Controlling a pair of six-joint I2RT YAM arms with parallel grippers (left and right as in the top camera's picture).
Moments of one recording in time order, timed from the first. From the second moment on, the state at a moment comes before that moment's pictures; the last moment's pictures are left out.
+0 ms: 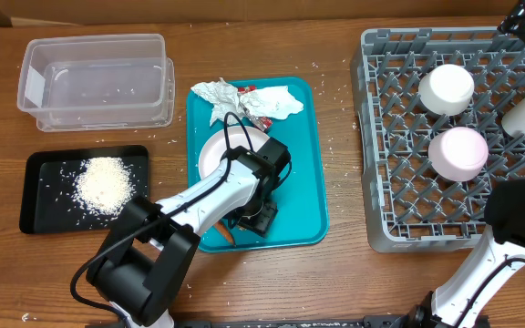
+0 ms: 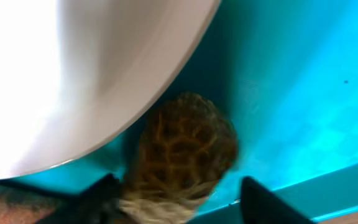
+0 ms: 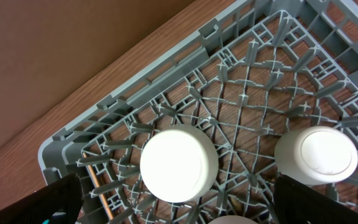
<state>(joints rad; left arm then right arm) -0.64 1.84 1.13 -0.96 0.02 -0.19 -0.38 2.16 2.49 -1.29 -0.11 0.28</state>
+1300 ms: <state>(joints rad) -0.64 1.84 1.28 -1.11 0.03 -0.15 -0.38 2.16 2.49 -1.29 -0.11 0.28</state>
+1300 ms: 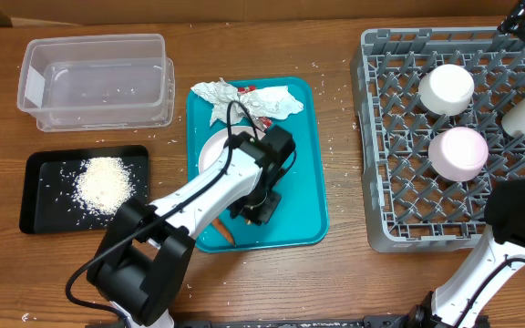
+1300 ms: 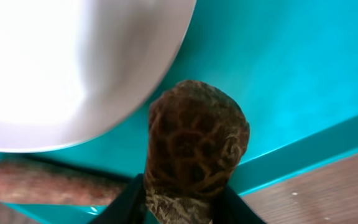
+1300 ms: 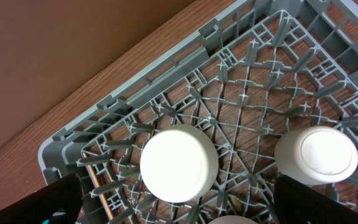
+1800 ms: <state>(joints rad) -0.59 1.84 1.57 -1.35 0.00 -0.19 -0.38 2.16 2.49 -1.29 -0.11 0.28</state>
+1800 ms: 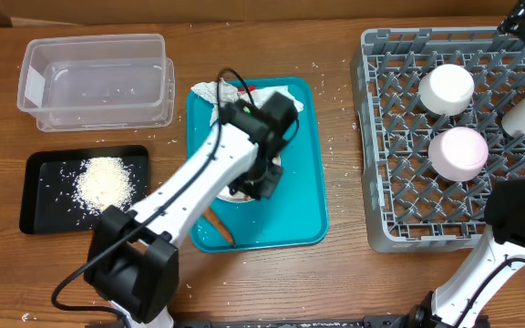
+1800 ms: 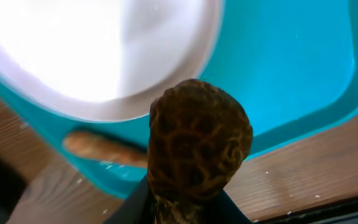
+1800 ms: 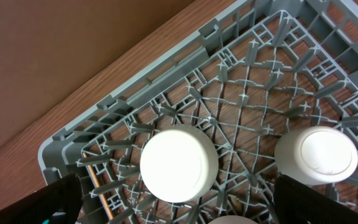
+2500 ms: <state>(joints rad) 0.19 1.84 1.64 -1.39 -0.12 -0.38 -0.38 2.16 2.49 -1.29 -0.11 0.28</state>
